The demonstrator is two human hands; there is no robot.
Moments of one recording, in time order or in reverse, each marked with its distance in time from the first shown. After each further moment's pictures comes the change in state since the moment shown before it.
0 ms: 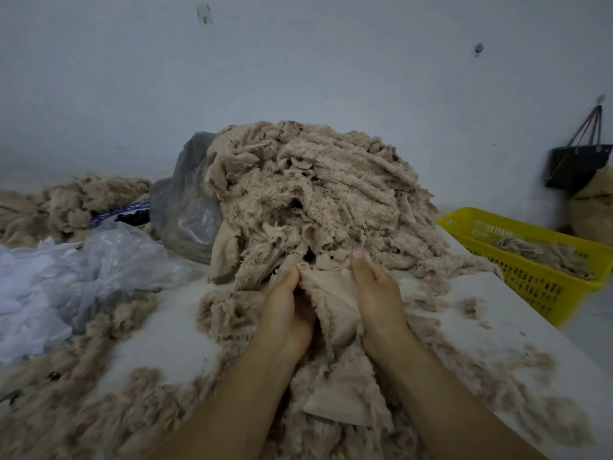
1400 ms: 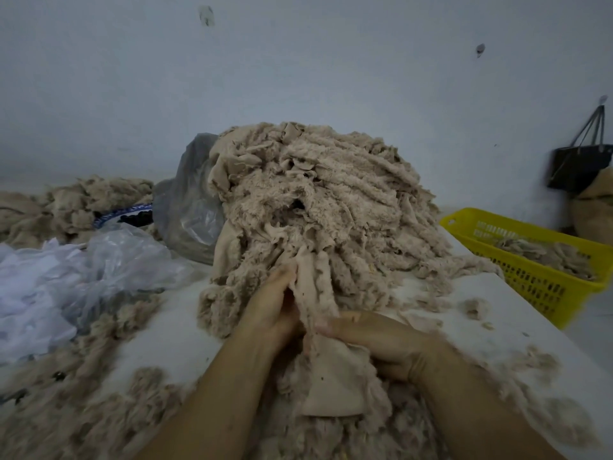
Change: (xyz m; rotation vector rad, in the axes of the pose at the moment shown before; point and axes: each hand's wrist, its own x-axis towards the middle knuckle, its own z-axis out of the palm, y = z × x) left_hand -0.002 0.022 -0.008 0.075 -0.023 -0.025; right_hand -0.016 -0.003 -0.028 -0.099 -0.929 0.387
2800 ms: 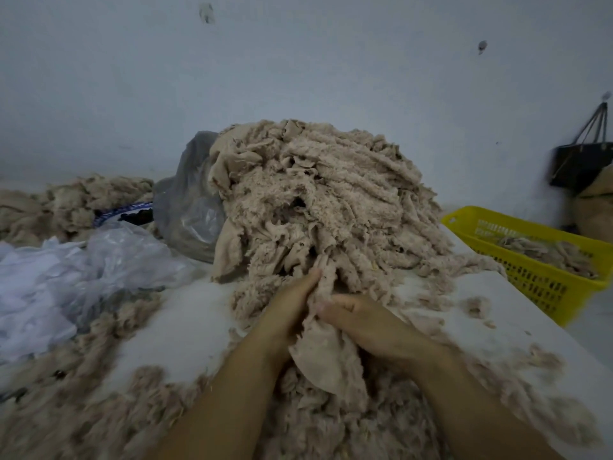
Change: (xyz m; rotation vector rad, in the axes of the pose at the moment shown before) left_hand 0.001 -0.012 0.004 0.404 0.030 -0.072; right_hand 0.005 -0.004 0.007 -0.333 0.274 -0.165
